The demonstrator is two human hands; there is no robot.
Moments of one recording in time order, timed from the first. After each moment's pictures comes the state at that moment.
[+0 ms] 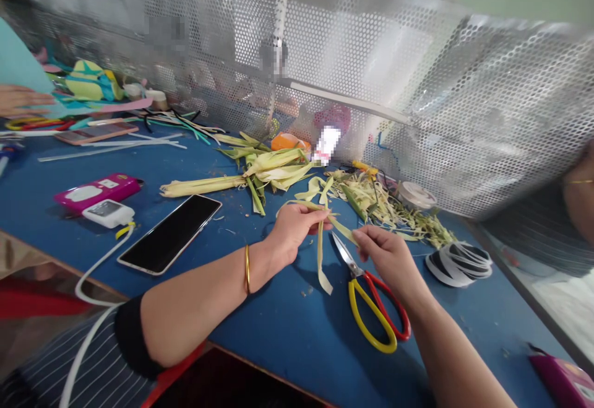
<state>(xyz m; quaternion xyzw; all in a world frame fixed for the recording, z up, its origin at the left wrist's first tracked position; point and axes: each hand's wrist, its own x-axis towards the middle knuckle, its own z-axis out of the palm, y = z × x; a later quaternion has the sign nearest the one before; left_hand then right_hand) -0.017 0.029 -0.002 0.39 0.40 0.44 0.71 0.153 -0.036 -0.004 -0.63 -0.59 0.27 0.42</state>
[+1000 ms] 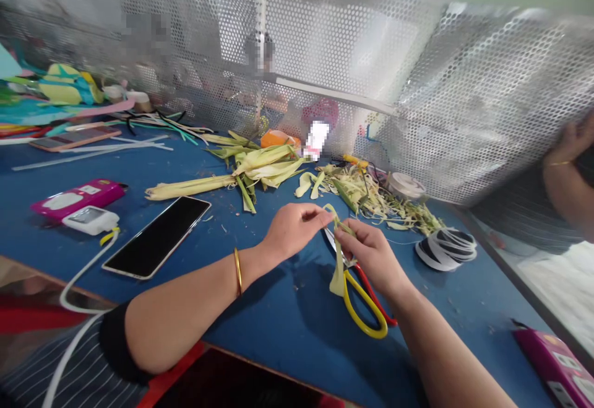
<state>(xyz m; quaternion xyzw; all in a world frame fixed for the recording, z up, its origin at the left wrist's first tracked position) -0.022 0.021 -0.003 0.72 0.34 0.41 0.45 0.139 -0.041 0.000 -0.56 -0.59 0.37 0.44</state>
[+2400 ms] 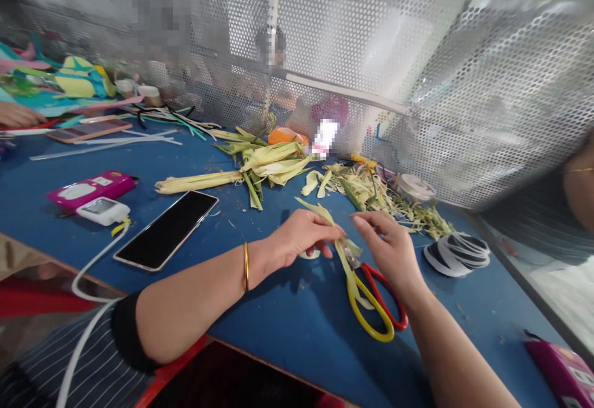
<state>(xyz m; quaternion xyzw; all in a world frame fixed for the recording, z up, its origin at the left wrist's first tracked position) -0.018 0.020 -0.005 0.55 0.38 0.25 0.70 0.153 -0.037 -0.004 -0.64 -0.60 0.15 0.45</state>
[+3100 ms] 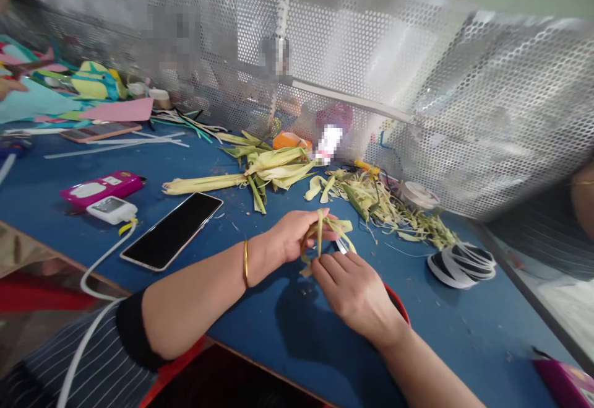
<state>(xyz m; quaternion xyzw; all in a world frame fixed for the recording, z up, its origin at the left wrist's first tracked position) -0.019 0.033 -0.001 0.32 0.40 0.32 0.80 0.107 -0.063 -0.018 -0.36 -0.88 -0.26 0.17</state>
